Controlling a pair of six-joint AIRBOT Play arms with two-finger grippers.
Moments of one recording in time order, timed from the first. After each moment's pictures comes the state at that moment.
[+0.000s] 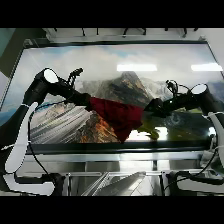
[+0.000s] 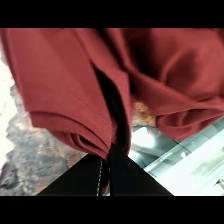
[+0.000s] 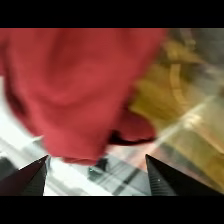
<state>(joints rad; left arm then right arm) -0.22 -1.56 1.46 1.03 -1.37 -1.36 -0.10 -1.43 1.08 -0.76 1.36 1.31</state>
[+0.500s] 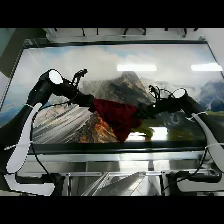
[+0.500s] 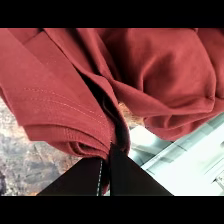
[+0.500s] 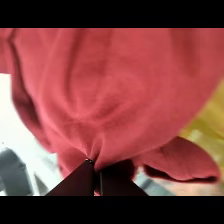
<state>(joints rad) -0.25 -1.57 1.46 1.03 -1.37 -1.36 0.08 -1.48 1.04 -0.62 1.26 1.26</state>
